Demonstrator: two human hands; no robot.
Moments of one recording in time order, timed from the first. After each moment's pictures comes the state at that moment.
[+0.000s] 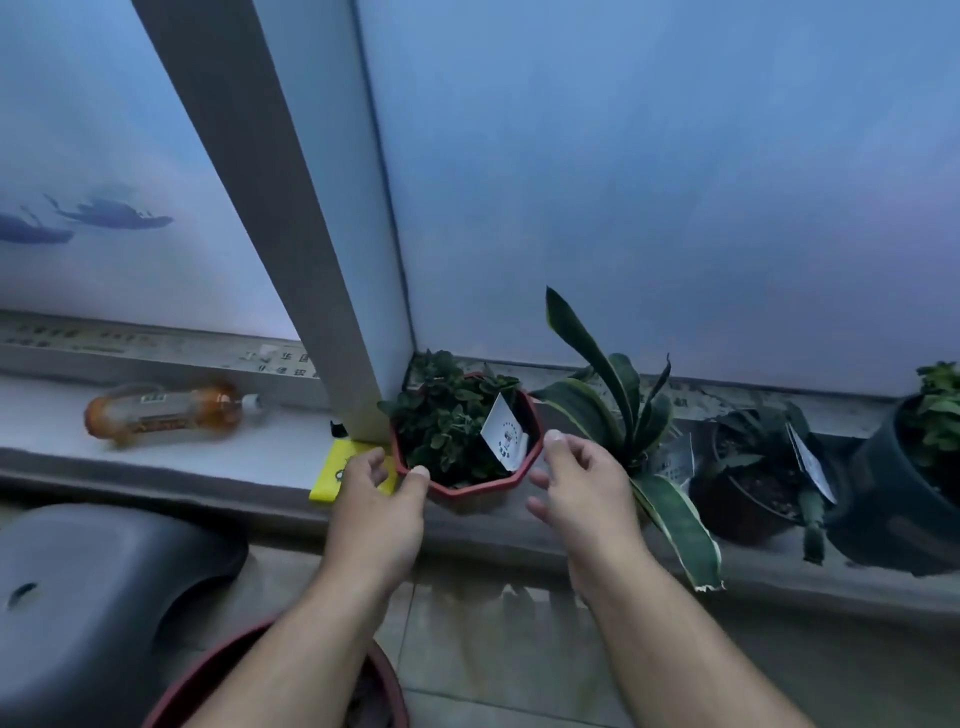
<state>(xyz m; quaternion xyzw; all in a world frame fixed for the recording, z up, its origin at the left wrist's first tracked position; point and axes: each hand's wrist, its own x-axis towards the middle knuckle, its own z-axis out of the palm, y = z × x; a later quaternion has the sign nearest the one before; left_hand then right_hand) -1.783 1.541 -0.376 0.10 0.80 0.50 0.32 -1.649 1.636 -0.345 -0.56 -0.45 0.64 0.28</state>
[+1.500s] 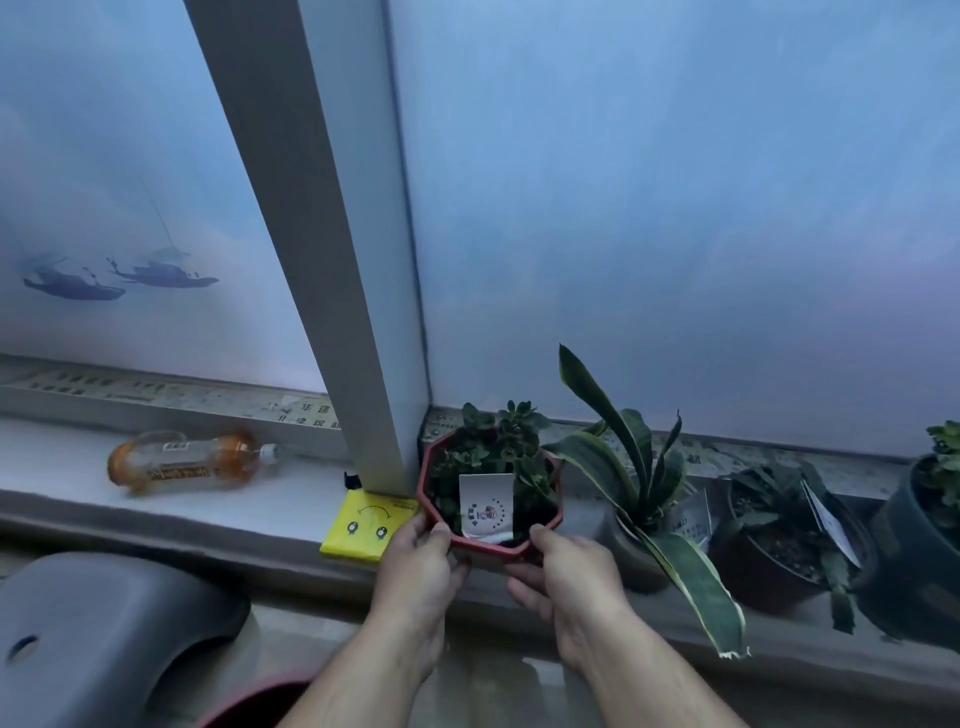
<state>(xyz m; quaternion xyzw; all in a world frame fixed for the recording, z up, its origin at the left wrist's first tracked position) -1.764 1.560 -0.386 0.01 0.62 0.67 0.42 -1.665 1.637 -0.401 -0.57 -0.32 0.72 0.23</state>
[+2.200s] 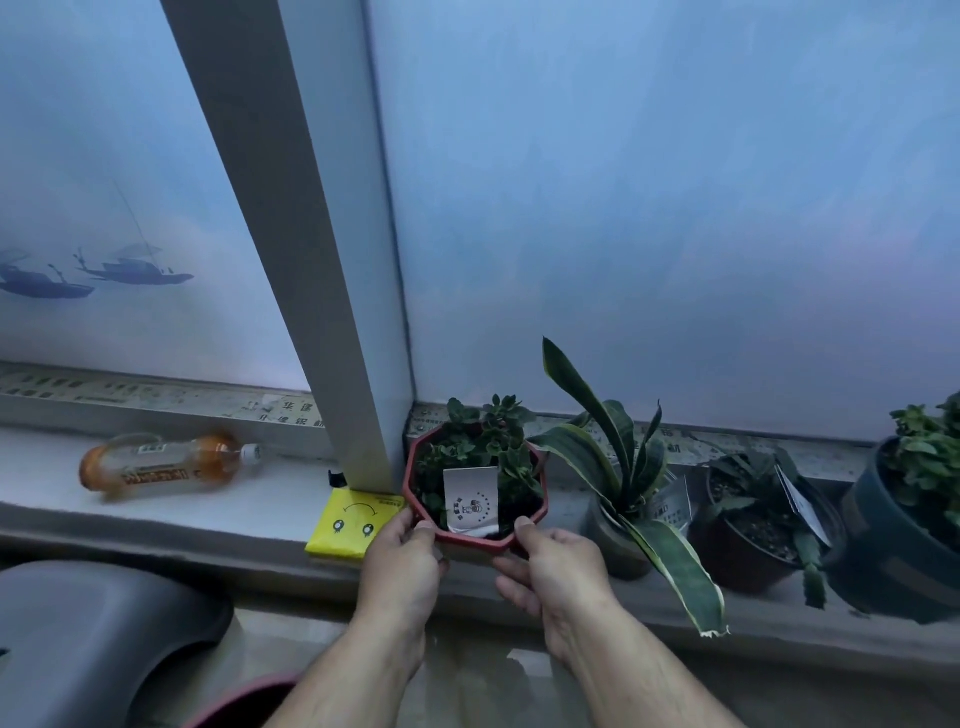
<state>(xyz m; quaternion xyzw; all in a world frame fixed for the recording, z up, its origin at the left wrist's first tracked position) -1.764 1.557 -0.388 0.04 0.69 0.61 0.39 -1.662 1.630 -0.402 -0.58 -0.33 0.71 0.23</state>
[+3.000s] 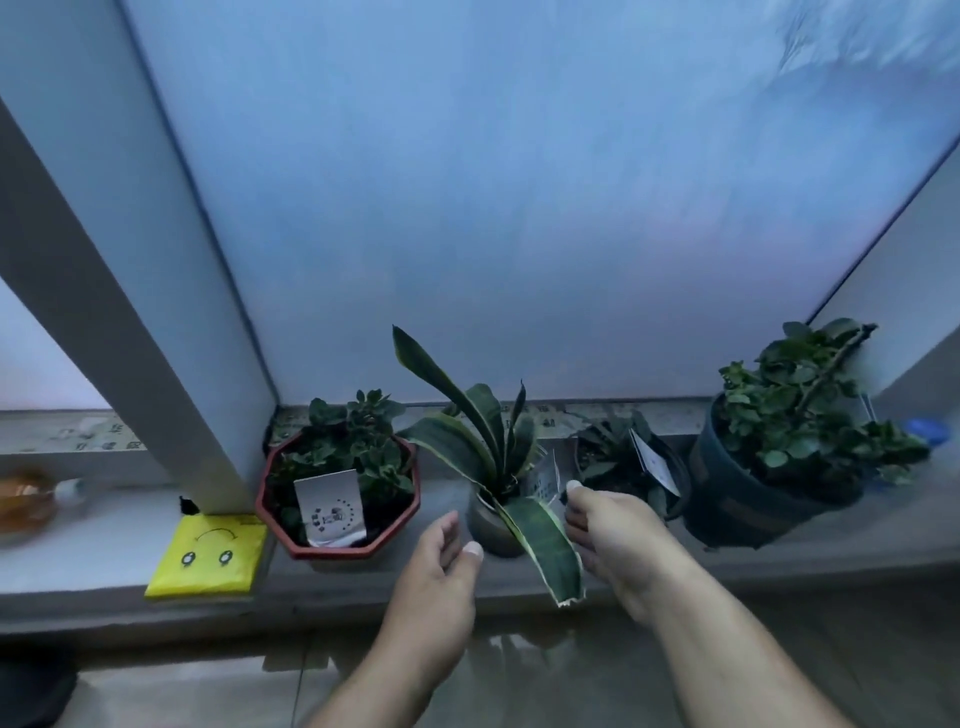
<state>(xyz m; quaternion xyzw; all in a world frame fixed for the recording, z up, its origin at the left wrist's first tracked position) -1.661 1.600 -0.388 0.27 0.69 0.45 0.50 -1.520 1.701 -0.370 -0.64 -0.43 0.60 0.22</state>
